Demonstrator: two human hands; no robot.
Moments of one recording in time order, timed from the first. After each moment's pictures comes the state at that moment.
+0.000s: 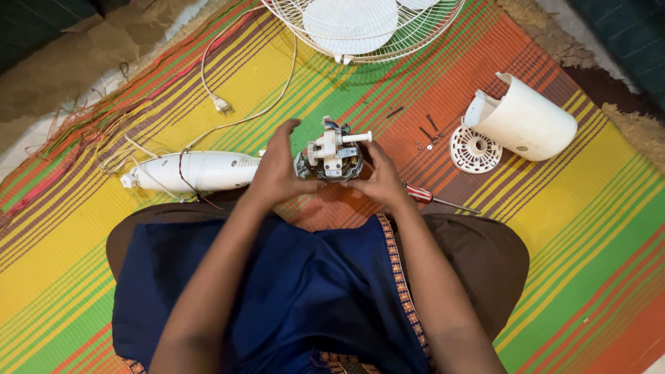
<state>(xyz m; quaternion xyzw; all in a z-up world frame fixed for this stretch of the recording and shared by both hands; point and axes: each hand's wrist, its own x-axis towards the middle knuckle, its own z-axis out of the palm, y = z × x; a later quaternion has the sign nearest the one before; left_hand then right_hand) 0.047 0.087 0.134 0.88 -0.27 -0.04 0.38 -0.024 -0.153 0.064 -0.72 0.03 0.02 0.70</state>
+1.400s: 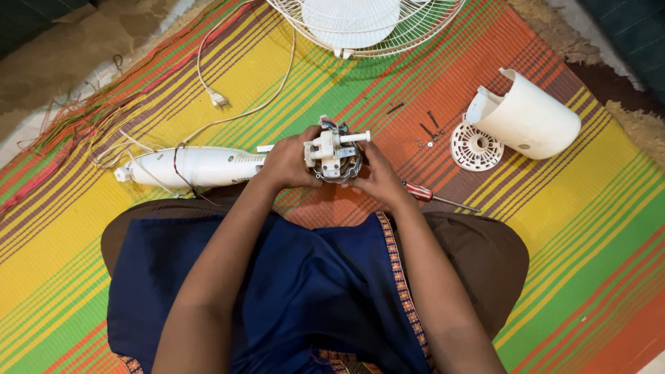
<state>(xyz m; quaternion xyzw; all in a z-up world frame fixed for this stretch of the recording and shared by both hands) 0.071 0.067 0.109 0.89 -0.30 -0.18 0.30 -0.026 -0.156 0.064 -0.74 0.00 0.07 0.67</state>
